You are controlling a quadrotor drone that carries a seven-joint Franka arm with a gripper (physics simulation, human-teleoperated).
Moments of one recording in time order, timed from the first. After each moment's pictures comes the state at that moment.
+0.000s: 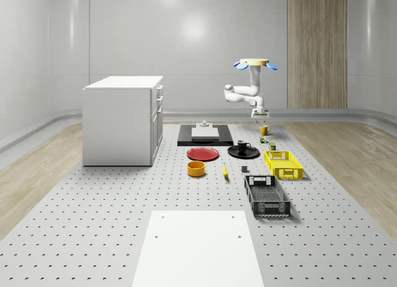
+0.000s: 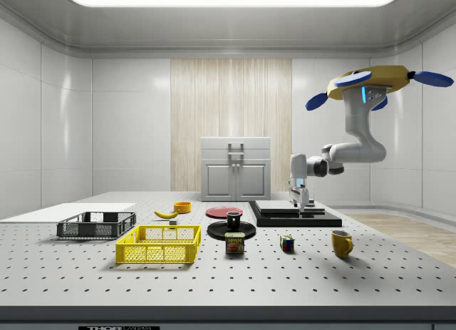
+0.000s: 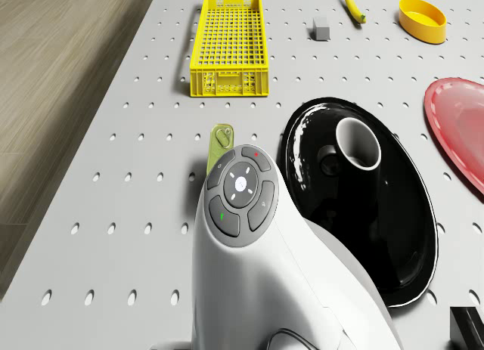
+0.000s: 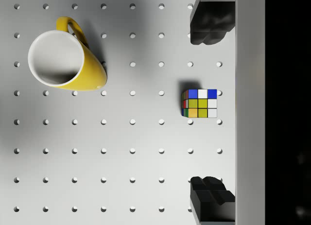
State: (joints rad) arm -1.20 -1.53 1.27 -2.84 -1.87 1.62 1.69
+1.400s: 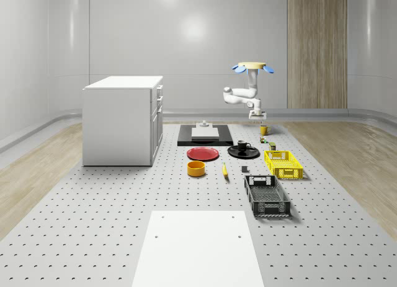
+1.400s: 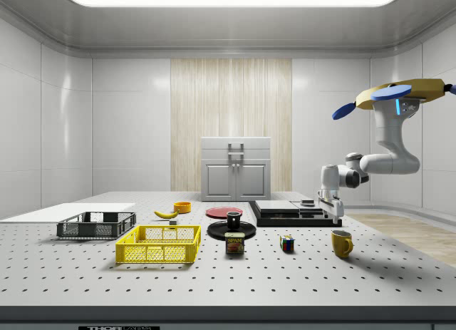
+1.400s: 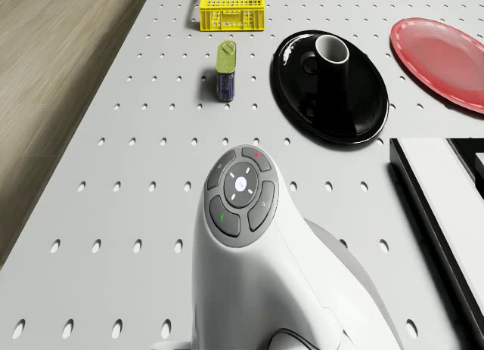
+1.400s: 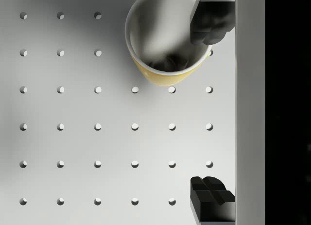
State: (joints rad) arm -1.20 -1.53 1.27 -2.84 -1.87 1.62 1.69
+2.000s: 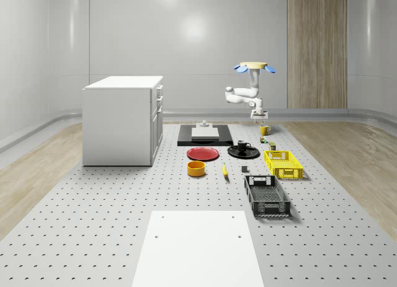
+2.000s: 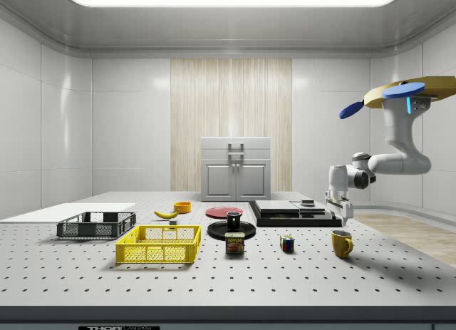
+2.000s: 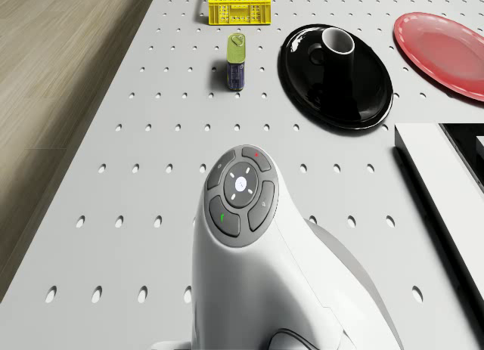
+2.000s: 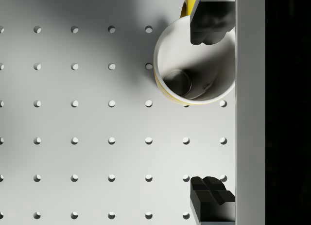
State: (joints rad) arm -1.20 -1.53 1.27 -2.84 -1.87 1.62 1.69
